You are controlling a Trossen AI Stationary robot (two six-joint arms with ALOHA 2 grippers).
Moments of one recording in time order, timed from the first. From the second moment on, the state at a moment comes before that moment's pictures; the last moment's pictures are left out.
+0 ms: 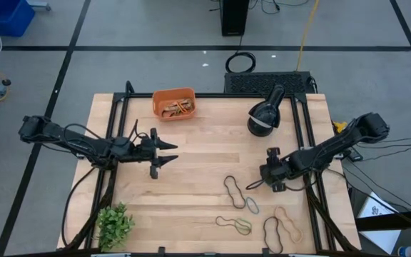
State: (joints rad) left arm -0.19 0.90 0.36 0.50 -0.26 -0.06; right arm 0.37 1.25 0.51 -0.65 0.26 0.22
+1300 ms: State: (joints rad) left arm -0.19 1.02 0.37 0.58 -0.23 -0.06; right arm 0.37 1.13 0.57 0.25 0.31 -0.21
